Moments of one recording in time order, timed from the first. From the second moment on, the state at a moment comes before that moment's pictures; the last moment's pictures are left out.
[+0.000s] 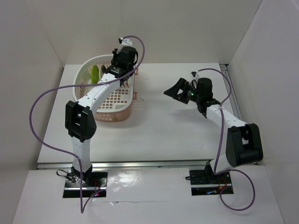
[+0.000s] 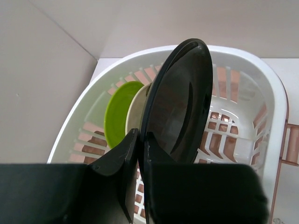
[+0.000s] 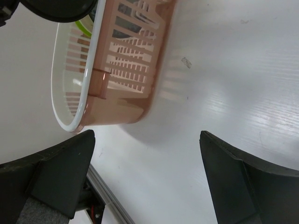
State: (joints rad) left arm -0.44 1.99 1.93 -0.35 -0.89 0.07; right arm 0.17 1.46 0.89 0.20 -0.58 0.71
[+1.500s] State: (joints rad) left arm -0.43 2.16 1.88 -0.38 -0.82 -0.04; right arm 0.21 1.55 0.89 0.18 -0.62 0.70
